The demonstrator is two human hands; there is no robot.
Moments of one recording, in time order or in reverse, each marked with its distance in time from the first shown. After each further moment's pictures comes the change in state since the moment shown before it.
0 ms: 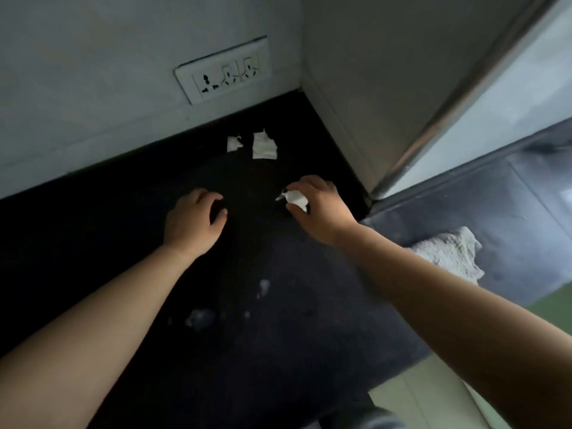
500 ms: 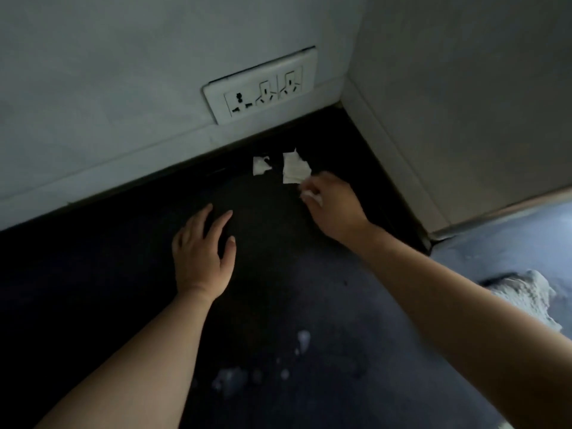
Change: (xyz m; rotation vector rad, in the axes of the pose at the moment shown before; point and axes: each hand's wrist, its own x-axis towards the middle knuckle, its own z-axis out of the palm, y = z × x) left_hand 0.027 -0.051 0.038 -0.059 0.137 -0.034; right_hand 0.098 -0.014 0.027 0.010 0.074 0.002
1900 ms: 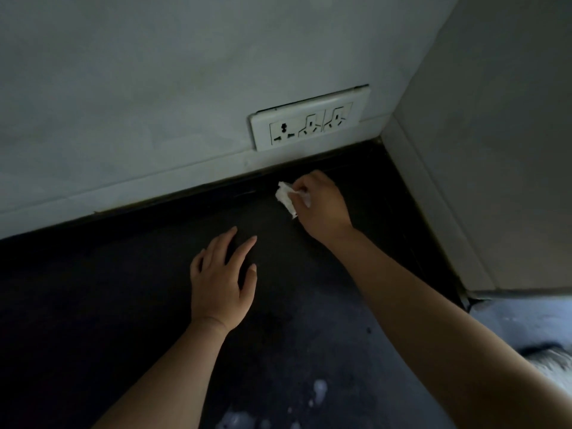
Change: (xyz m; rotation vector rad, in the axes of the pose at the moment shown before) left_hand 0.001 -0.005 0.003 -0.013 0.026 0.010; right_hand 0.070 -0.035 0.039 -0.025 0.113 -0.143
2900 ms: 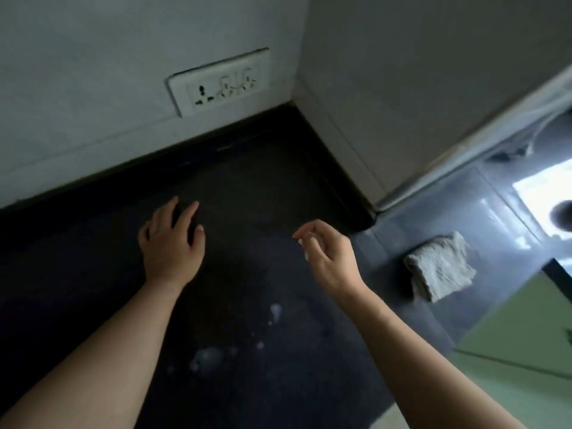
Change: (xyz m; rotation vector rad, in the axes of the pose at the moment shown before) left_hand -0.003 -0.001 0.001 -0.027 0.004 0.049; right_hand -0.202 -0.019 -0.067 0.439 0.137 0.411
